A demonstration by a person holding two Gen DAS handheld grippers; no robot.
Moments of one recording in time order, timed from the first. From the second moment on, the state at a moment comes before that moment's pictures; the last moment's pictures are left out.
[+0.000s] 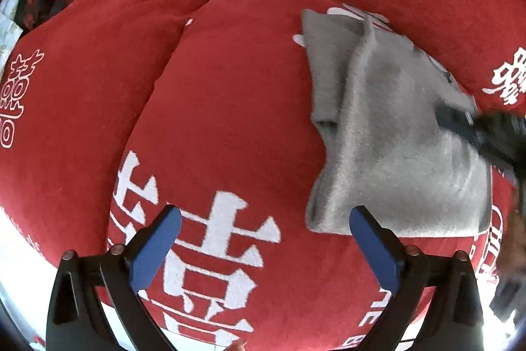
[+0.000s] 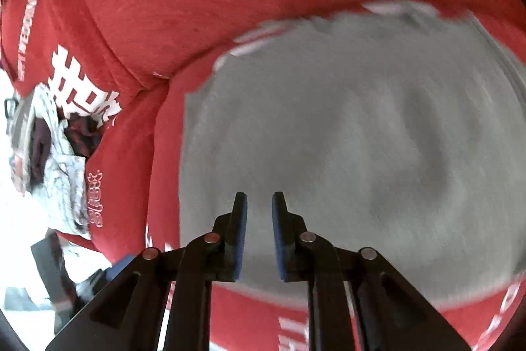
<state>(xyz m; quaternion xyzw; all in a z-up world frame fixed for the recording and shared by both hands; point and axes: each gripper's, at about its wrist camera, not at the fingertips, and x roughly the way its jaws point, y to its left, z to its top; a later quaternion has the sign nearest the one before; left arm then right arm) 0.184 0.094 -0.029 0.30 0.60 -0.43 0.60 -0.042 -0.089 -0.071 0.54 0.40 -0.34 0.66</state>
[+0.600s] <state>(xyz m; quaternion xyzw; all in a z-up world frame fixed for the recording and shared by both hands) 0.224 0.088 -0.053 0.30 0.63 -0.39 0.60 0.083 -0.107 -0.108 0.40 0.51 -0.27 0.71</state>
